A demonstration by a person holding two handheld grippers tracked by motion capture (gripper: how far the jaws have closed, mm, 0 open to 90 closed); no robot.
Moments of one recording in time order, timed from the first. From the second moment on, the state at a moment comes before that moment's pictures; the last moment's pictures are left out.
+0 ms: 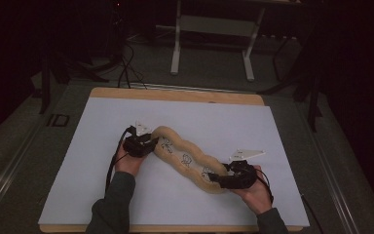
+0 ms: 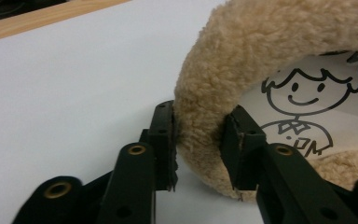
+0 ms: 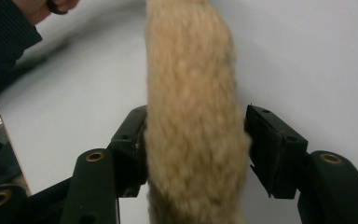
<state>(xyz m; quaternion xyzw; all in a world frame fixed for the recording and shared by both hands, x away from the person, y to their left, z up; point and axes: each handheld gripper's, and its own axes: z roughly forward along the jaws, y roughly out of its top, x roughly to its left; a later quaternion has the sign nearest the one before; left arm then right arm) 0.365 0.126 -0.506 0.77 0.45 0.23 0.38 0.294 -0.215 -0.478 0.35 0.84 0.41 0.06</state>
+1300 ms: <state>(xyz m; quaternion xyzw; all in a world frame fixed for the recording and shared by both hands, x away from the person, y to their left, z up) 0.348 0.144 -0.485 0.69 0.52 0.24 0.44 0.331 -0.231 -0.470 0.43 0.79 0.42 0.10</state>
